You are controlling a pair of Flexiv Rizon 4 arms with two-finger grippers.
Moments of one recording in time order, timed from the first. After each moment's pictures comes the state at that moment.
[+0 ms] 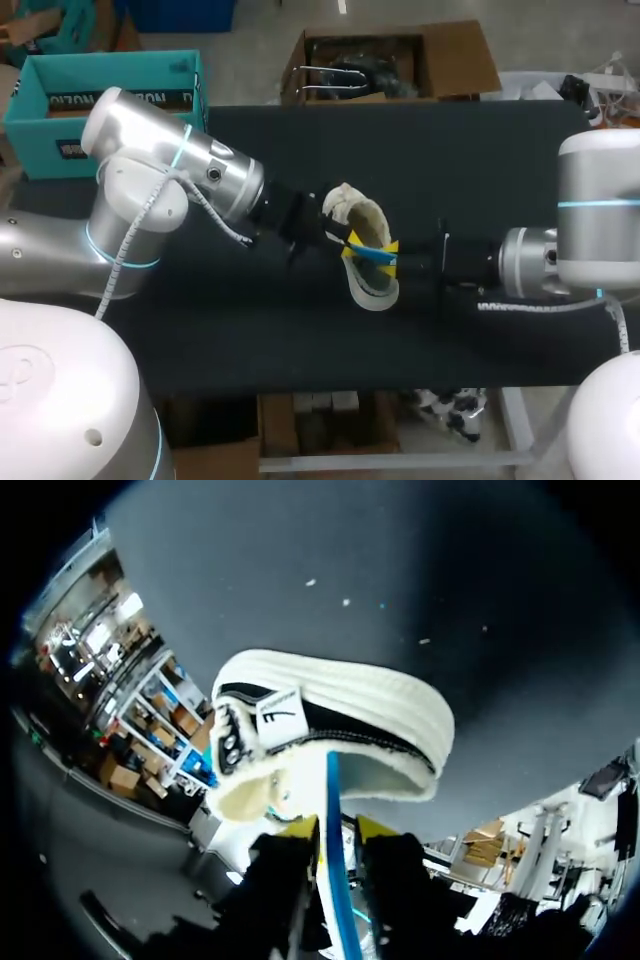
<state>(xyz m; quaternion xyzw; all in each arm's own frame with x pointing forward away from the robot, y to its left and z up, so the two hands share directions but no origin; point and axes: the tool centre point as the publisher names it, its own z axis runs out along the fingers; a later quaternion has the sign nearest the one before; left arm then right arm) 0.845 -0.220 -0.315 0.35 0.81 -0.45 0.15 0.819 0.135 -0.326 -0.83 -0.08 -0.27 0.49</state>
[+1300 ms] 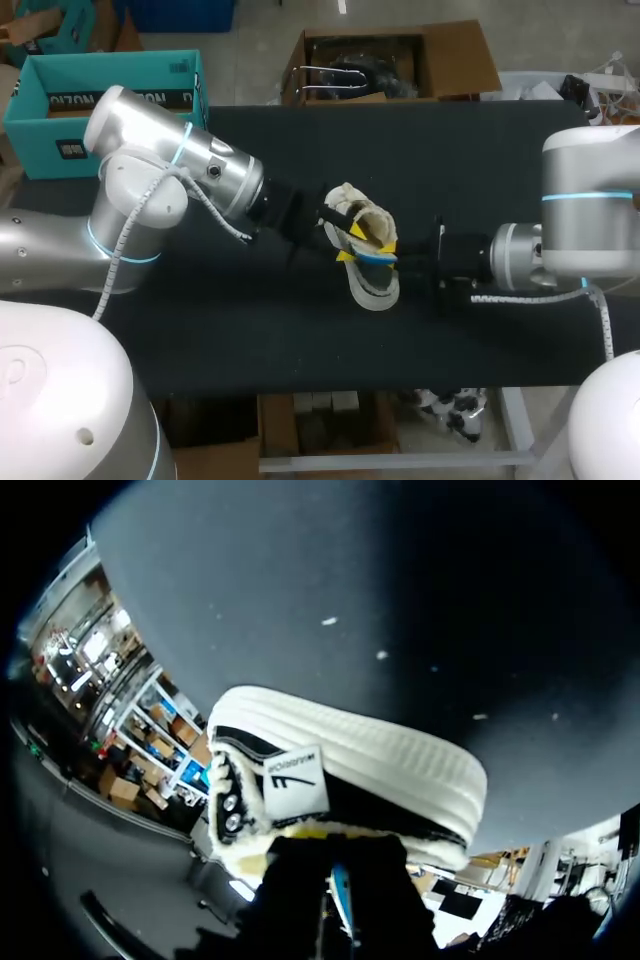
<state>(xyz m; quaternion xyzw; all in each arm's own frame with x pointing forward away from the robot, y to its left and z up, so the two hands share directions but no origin) 0.849 -0.220 -0.316 0.36 0.80 -0.46 0.15 0.855 0.131 -0.360 -0.83 -0.06 -0.26 0.49</state>
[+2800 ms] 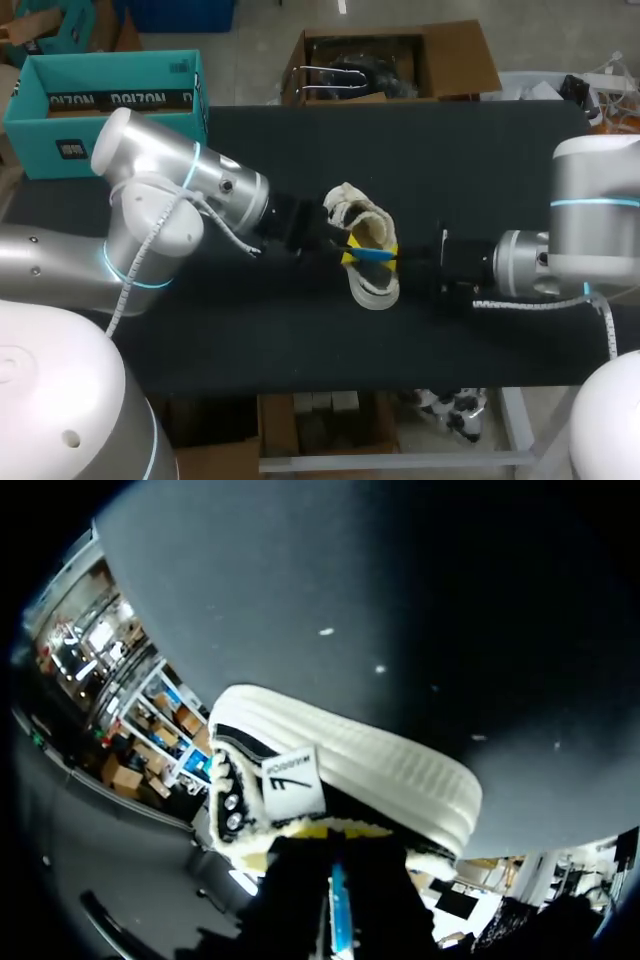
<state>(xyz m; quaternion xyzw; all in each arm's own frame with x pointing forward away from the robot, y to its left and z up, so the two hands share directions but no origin) 0.872 -0.216 -0.355 0.27 0.85 -0.43 0.15 0.854 0.129 -0.365 -0.82 -0.08 -0.28 0.50</state>
